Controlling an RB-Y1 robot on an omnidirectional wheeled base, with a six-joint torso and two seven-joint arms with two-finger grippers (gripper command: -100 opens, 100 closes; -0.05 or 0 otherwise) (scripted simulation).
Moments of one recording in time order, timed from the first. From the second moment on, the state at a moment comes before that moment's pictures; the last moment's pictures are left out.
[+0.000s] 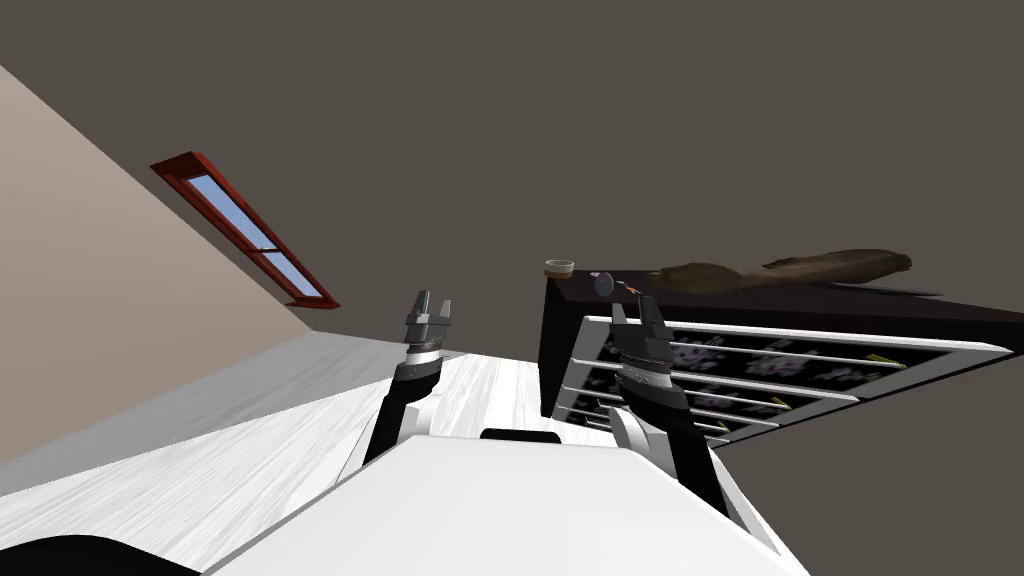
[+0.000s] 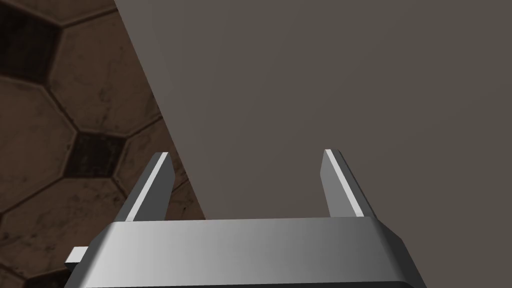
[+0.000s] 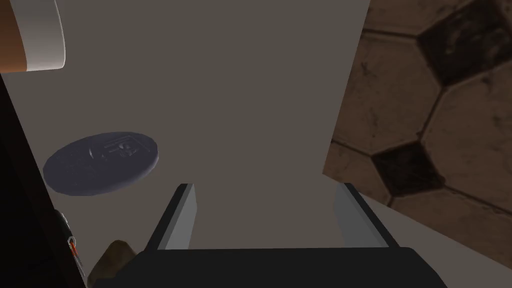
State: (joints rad) left arm 0.47 -0.03 -0.07 -2.38 -0.12 -0.38 0.17; right arm 0.51 0.03 -0.05 -2.33 0.03 -0.55 -0.04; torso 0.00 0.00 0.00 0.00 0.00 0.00
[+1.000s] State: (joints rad) left arm 0.47 -0.03 -0.07 -2.38 -0.12 -0.38 0.17; right arm 0.41 -0.24 0.03 -2.21 0.18 -0.59 -0.11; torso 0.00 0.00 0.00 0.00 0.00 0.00
